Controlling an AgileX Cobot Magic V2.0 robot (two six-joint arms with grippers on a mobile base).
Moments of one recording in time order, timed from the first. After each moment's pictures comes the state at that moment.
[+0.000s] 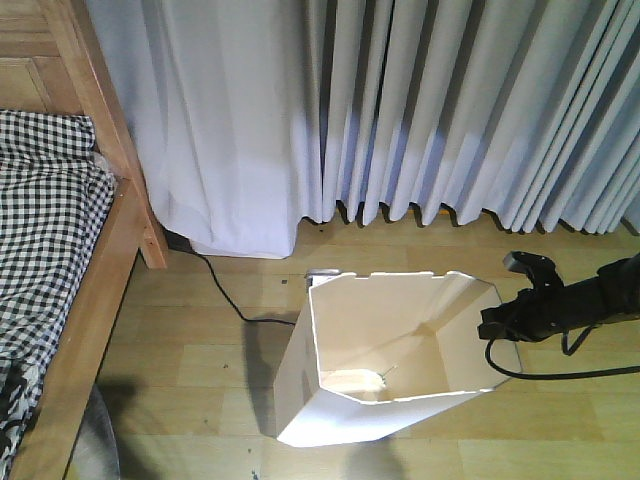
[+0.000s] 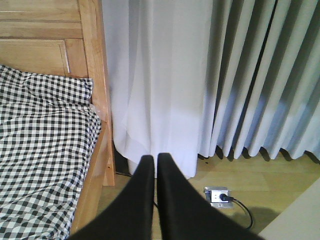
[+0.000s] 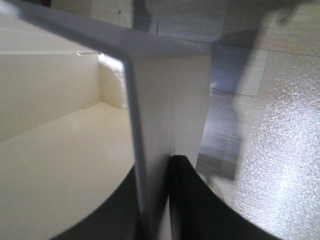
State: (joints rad) left arm 0.14 -0.01 0.03 0.04 0.35 -0.10; right arm -0.31 2.55 -1.16 1.24 0.61 -1.60
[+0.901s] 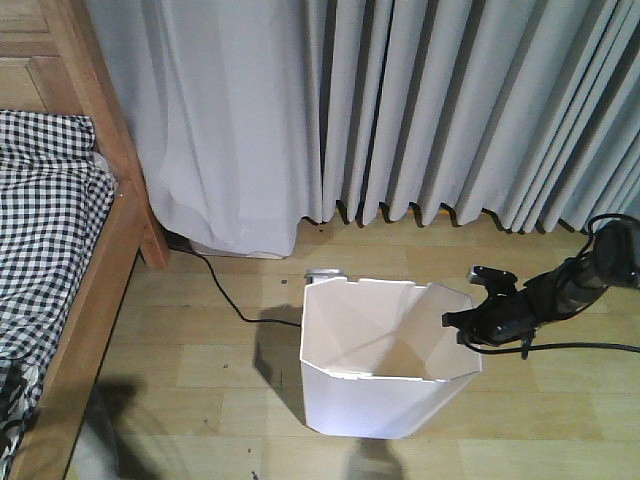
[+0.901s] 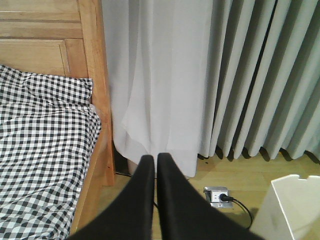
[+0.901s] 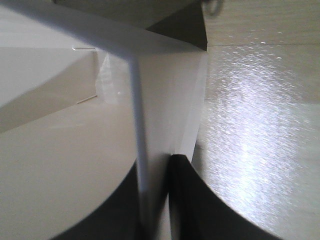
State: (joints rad) left arm 0.14 -0.01 0.03 0.04 0.35 -0.10; right arm -0.16 2.90 -1.55 1.16 0.36 -1.24
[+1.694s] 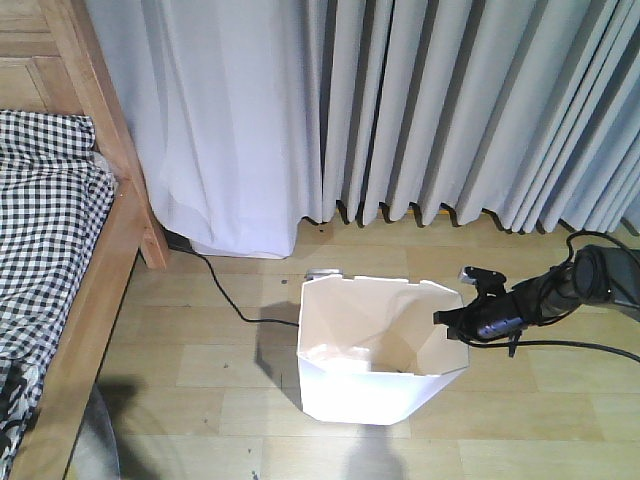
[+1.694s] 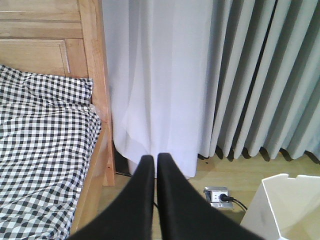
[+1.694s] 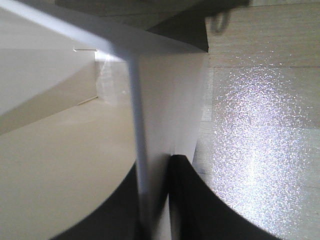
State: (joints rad) left arm 0.14 -0.01 0.03 0.04 0.35 -0.10; right arm -0.14 3.04 -1.74 1.17 0.38 -1.22
